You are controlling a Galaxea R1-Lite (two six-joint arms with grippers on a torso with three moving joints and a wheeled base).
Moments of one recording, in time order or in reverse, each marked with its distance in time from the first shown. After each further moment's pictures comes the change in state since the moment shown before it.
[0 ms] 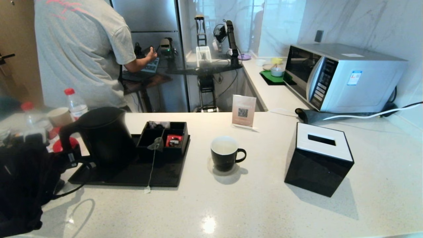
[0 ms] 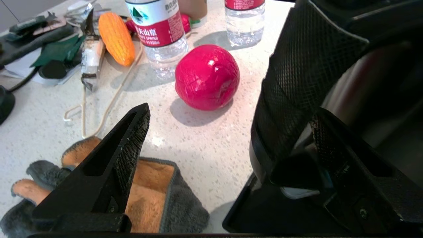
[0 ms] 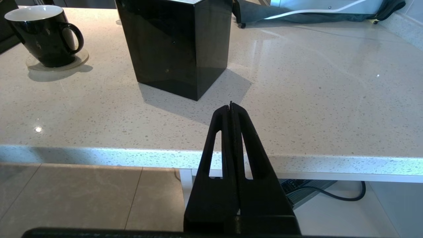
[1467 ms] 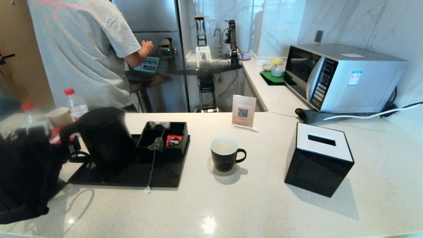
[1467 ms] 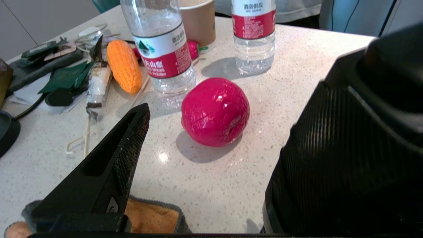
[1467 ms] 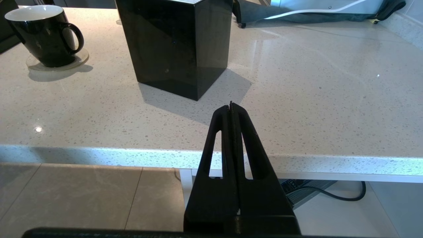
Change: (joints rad) left arm 0.025 0.074 -0.147 0.000 -0.002 0.037; right arm 0.000 0.000 0.000 0.000 0.000 0.000
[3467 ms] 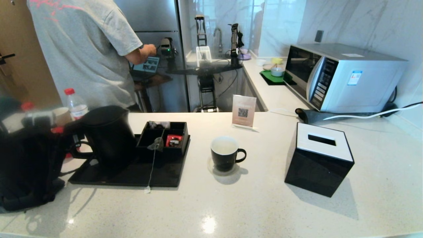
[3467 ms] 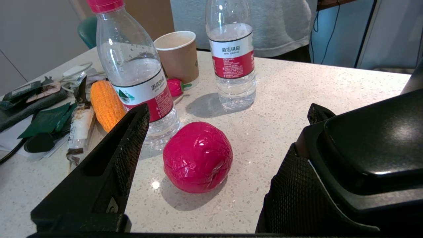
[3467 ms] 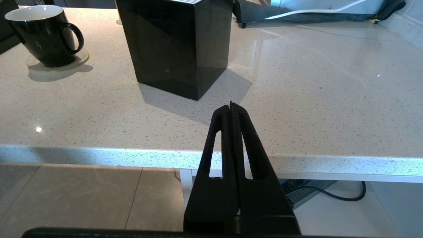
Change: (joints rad) left arm -0.009 0.037 -0.130 0.000 -0.070 0.037; right arm 0.000 0.000 0.000 0.000 0.000 0.000
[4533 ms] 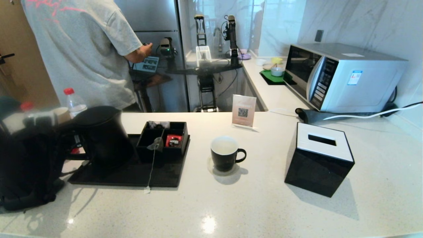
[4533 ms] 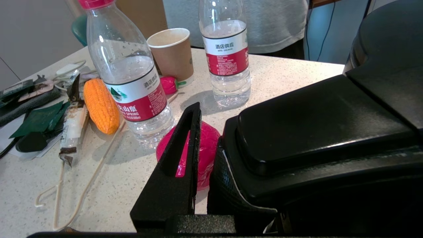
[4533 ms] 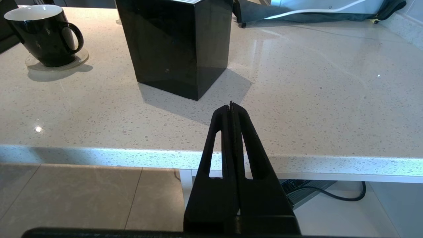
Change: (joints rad) left arm 0.001 -0.003 0.002 0.002 0.001 -0.007; right arm 0.000 0.000 0.000 0.000 0.000 0.000
